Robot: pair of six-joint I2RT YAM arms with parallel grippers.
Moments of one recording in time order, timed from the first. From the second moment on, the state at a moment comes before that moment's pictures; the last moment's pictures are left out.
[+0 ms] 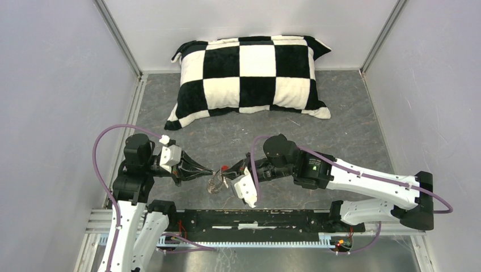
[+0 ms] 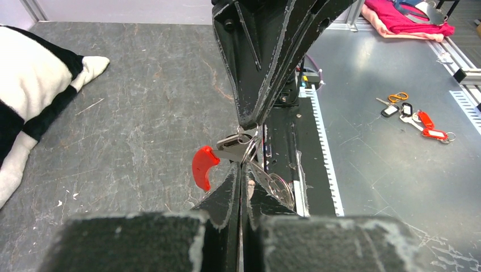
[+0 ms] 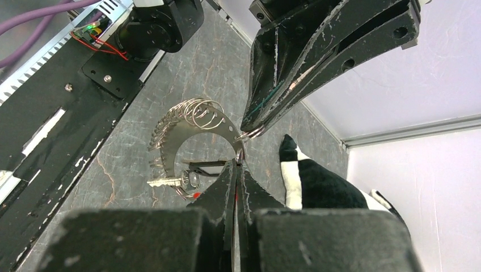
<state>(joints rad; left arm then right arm) -0.10 0.55 0.75 -0.60 1.45 0.39 1.24 1.18 1.10 -0.25 -0.42 -0.93</state>
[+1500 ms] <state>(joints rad) -0.10 0.54 0.75 -0.60 1.39 0.39 1.26 1.22 1.13 -0.20 -0.39 -0.90</state>
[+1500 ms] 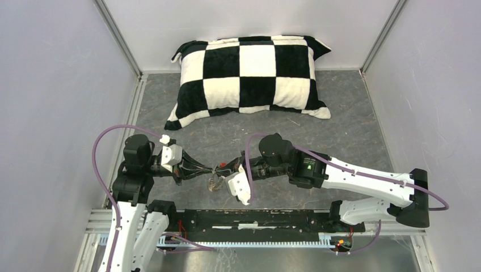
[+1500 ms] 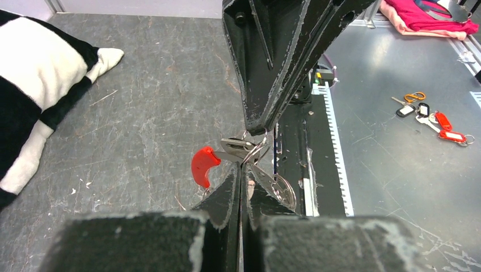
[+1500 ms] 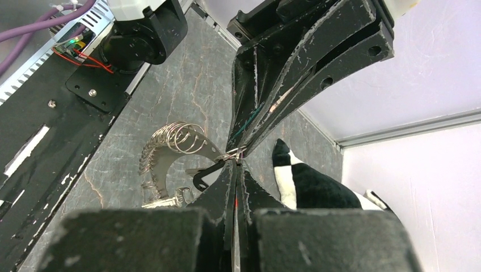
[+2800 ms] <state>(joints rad) -0.10 0.52 0.75 -0.60 1.39 0.39 1.26 1.32 1.23 -0.21 -0.31 -0.79</state>
